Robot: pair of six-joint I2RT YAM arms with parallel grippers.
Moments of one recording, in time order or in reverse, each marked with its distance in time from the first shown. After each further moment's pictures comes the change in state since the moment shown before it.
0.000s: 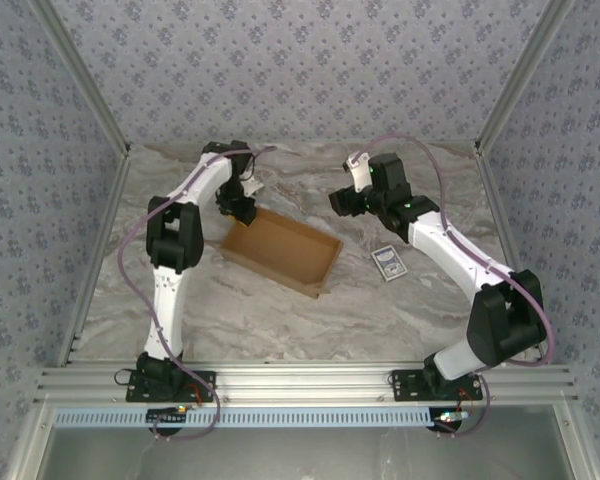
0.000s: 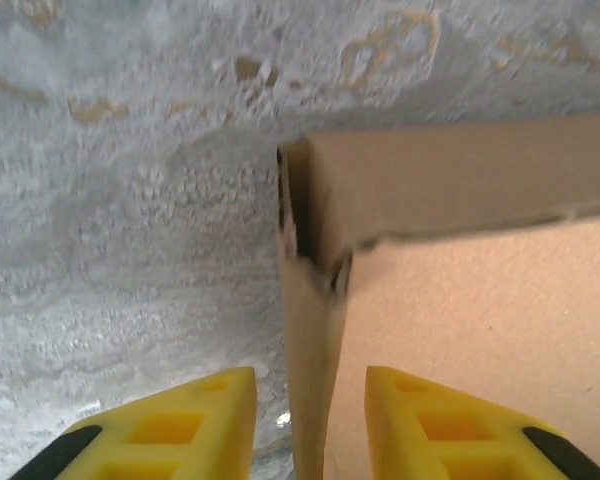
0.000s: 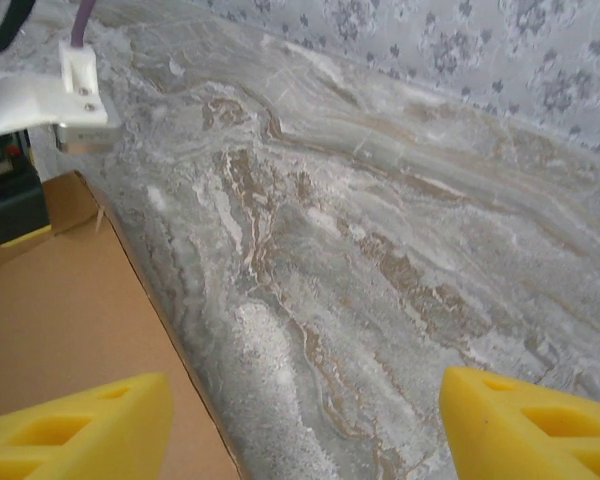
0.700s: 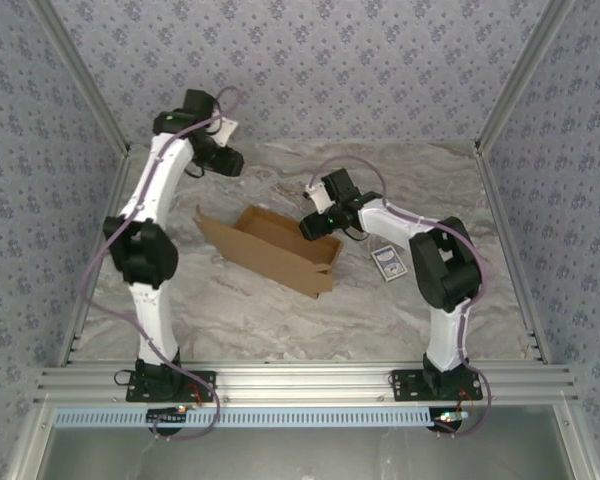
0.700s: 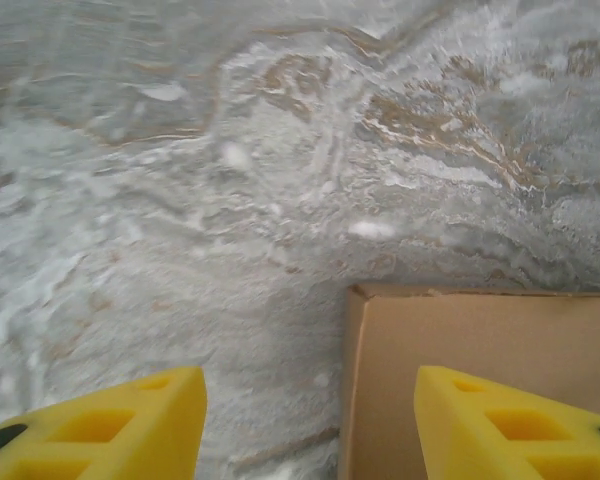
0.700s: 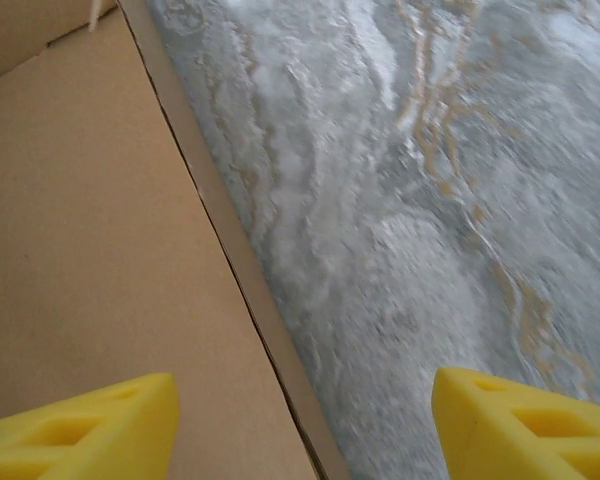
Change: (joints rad) left arm 0.097 -0.350 0.014 0.171 0.062 -0.093; right arm 0.111 0.460 0.212 -0.094 -0.112 -0.009
